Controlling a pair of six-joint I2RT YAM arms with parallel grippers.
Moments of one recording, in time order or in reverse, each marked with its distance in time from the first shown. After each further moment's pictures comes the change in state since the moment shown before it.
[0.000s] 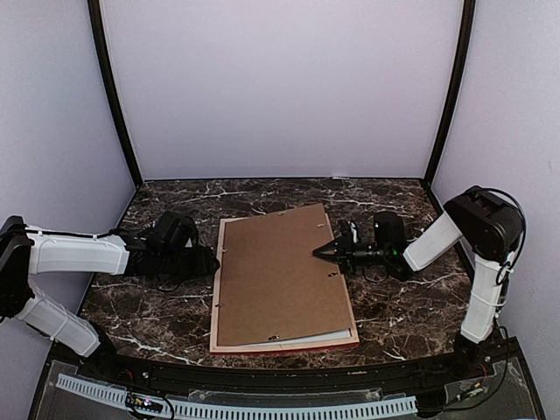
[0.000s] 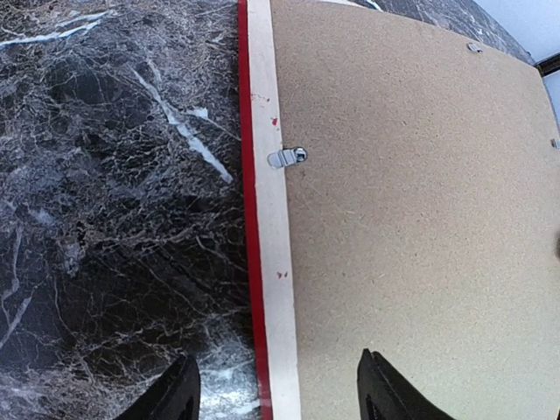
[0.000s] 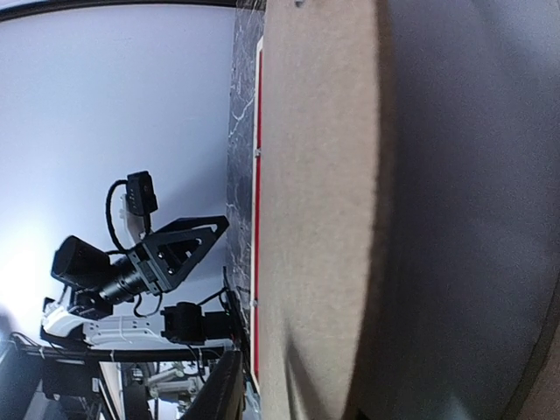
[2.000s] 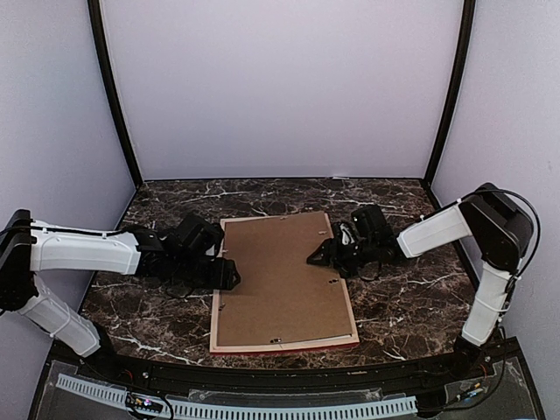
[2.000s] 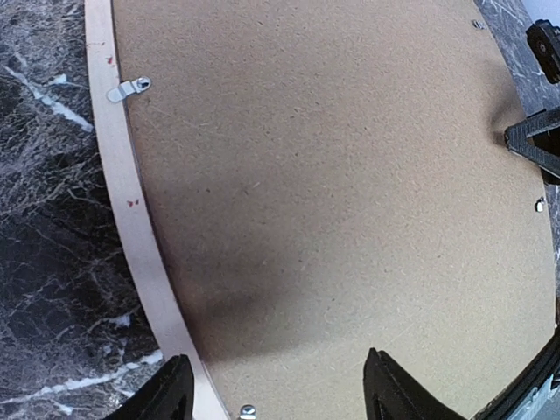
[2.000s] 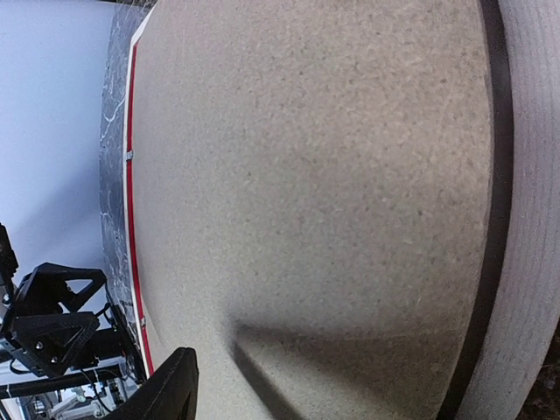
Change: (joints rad) left arm -0.171 0.059 0.119 -0.135 0.036 0.084; right arm 0.093 -0.092 0.169 -0.661 0.301 -0.319
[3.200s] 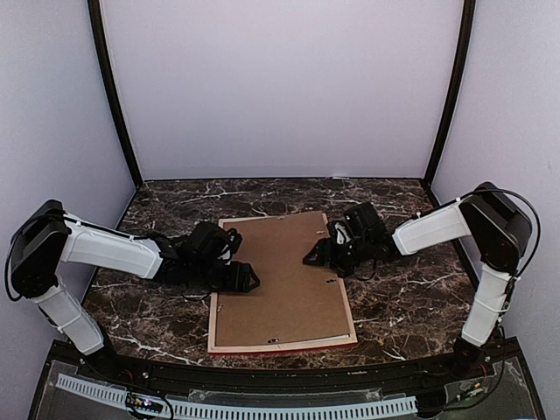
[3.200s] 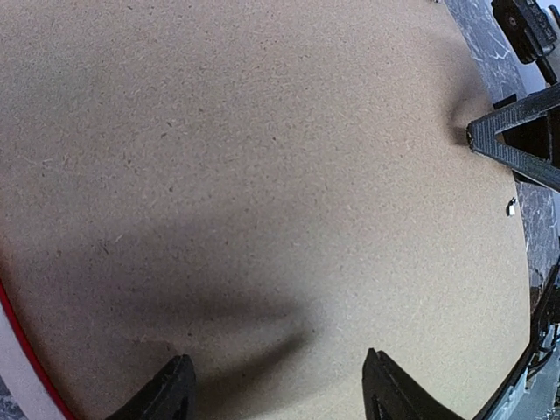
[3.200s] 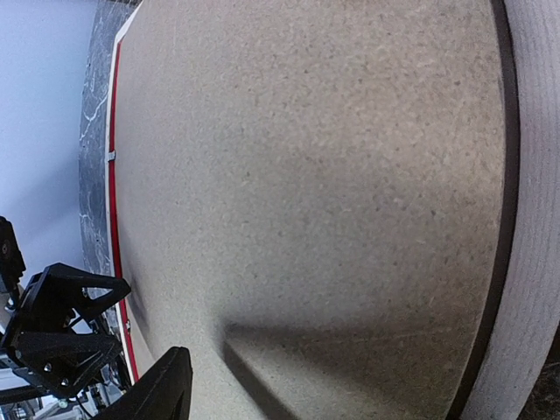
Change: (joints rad) left arm 0.000 0.169 -0.016 0.270 0.154 -0.003; right arm 0.041 0.004 0.057 -0.095 0.080 -0.026
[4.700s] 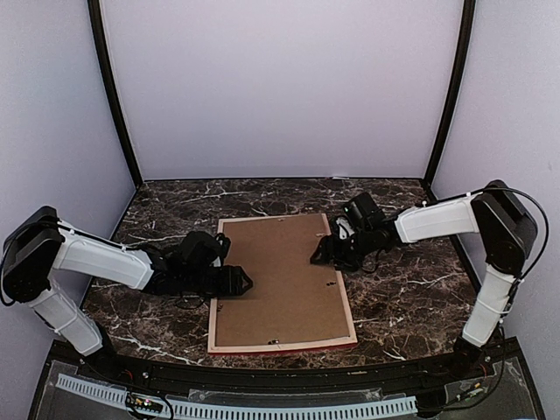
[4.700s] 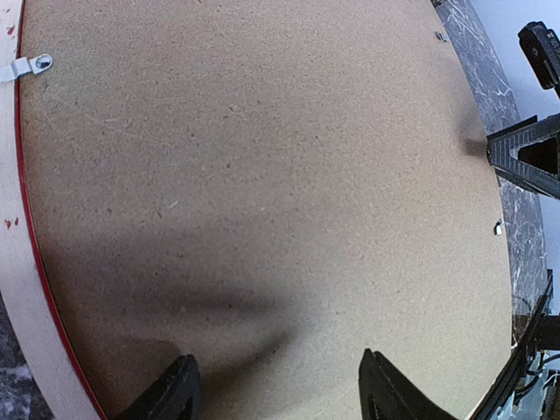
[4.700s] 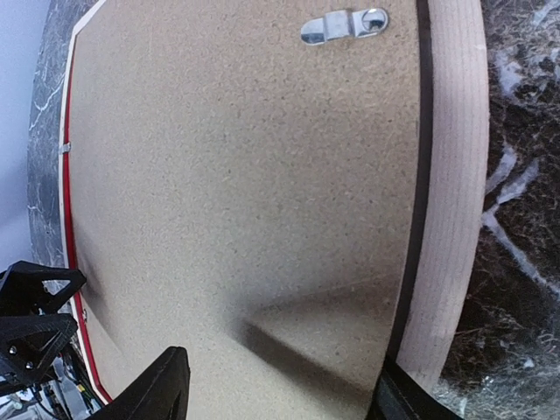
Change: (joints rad) left arm 0.000 -0.057 -0.133 0.117 -0.065 -0.108; right arm -0.015 -0.035 0.107 -0.294 0.111 -0.143
